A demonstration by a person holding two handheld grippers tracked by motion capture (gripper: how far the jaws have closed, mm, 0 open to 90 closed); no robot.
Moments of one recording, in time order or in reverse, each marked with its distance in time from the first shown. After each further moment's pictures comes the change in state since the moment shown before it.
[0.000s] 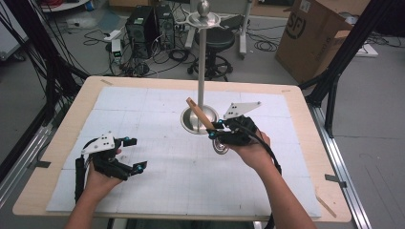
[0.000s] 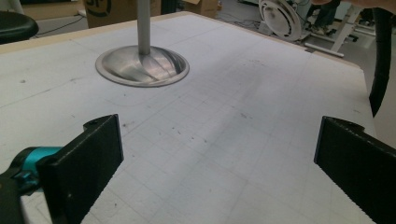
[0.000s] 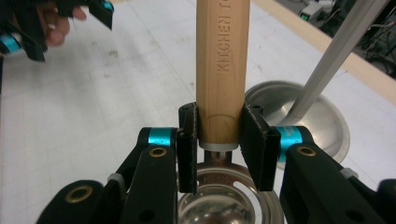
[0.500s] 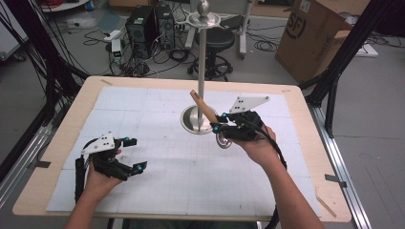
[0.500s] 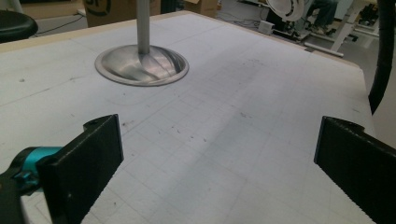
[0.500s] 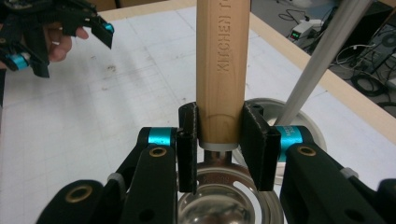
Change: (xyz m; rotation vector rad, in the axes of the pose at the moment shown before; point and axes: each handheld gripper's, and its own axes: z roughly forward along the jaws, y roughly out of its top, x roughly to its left) left arm -0.001 0.000 -0.001 0.000 0.001 -0.003; right arm -0.007 0.011 -0.017 -0.045 -0.016 -0.031
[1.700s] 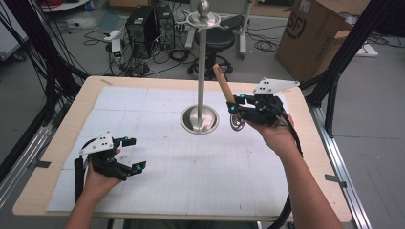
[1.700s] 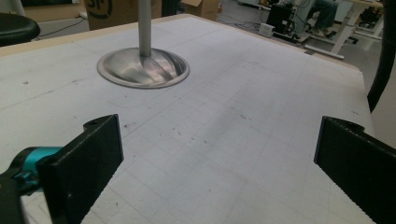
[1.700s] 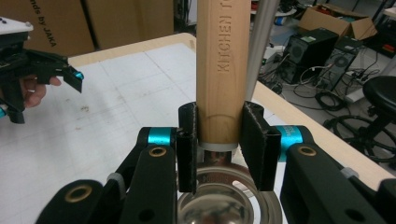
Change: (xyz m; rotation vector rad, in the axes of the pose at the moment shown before) left arm 0.000 0.001 -0.003 -0.008 0.002 0.002; right arm -0.033 0.019 -0.045 -0.118 -0.099 0.053
